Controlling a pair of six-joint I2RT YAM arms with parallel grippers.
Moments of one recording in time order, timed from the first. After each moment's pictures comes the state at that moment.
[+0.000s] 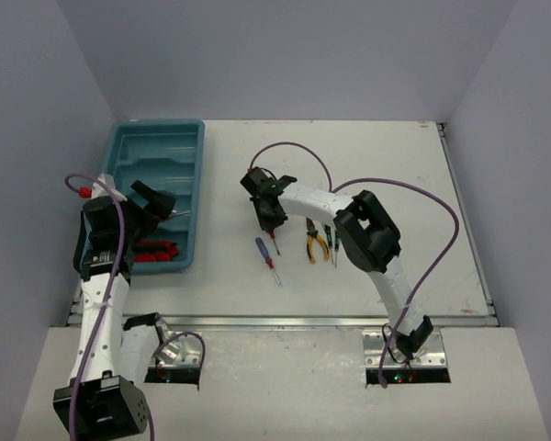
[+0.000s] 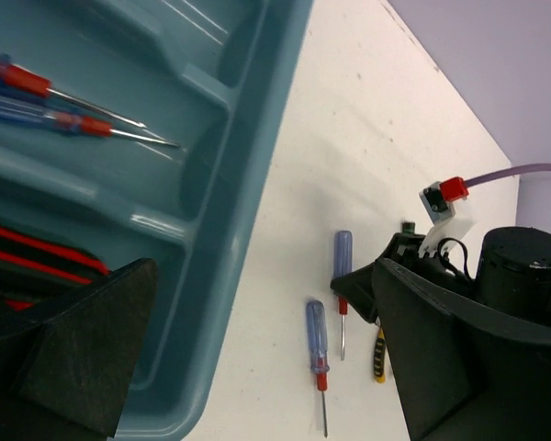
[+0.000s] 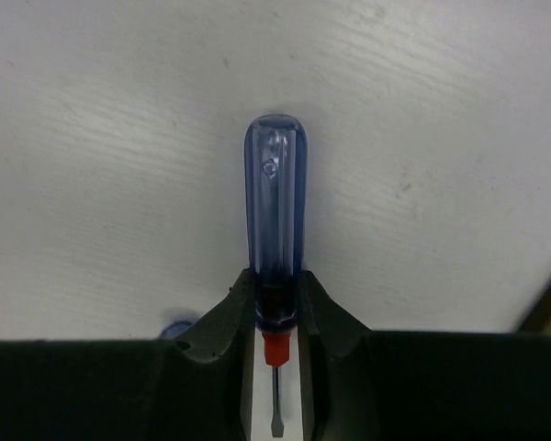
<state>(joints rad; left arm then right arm) 0.27 0.77 0.64 -0.35 0.26 -0.64 0.77 2.26 1.70 -0.62 0.20 0.43</state>
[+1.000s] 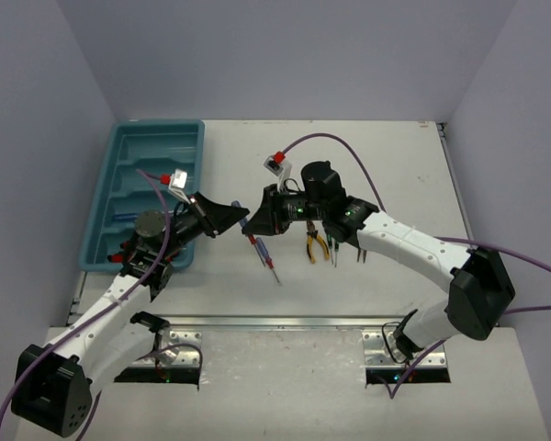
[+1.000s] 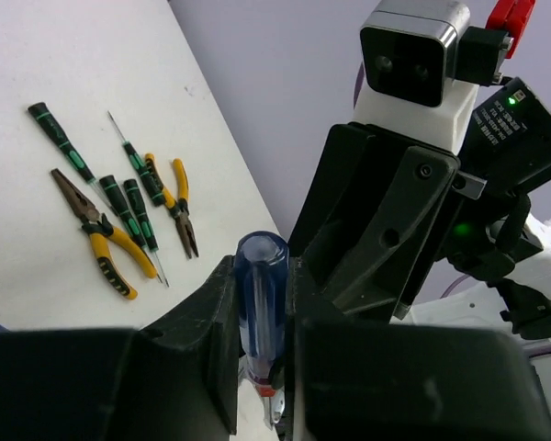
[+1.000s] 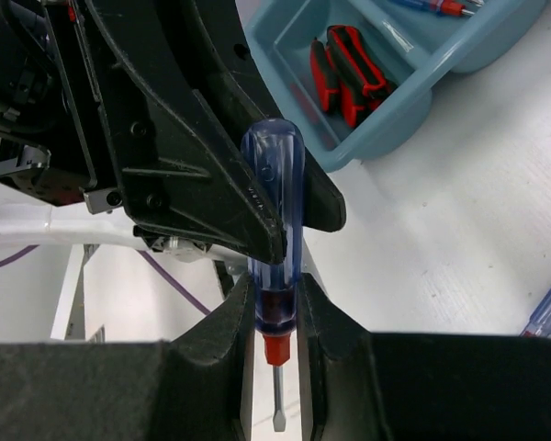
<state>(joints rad) -0.31 0.83 0.43 0.47 0.51 -1.02 0.77 1.47 1.06 0.06 -0.60 0.55</state>
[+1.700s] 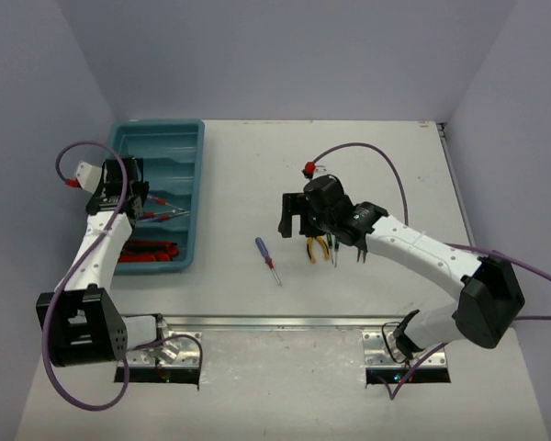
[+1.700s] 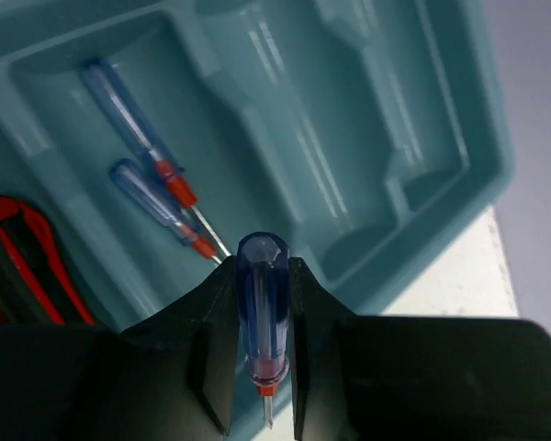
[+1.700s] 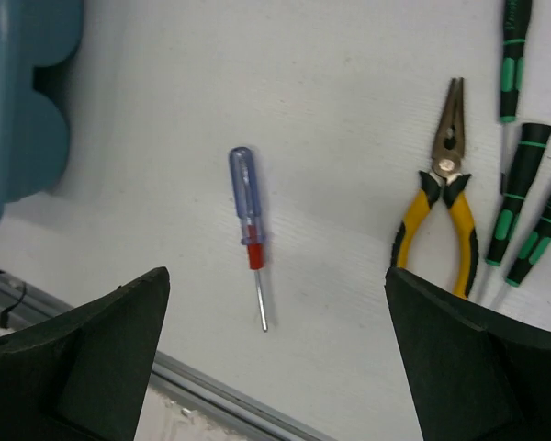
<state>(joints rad) 0.16 1.20 0.94 -0.40 -0.40 -1.02 0.76 1.40 1.02 -0.37 0.11 0.57</state>
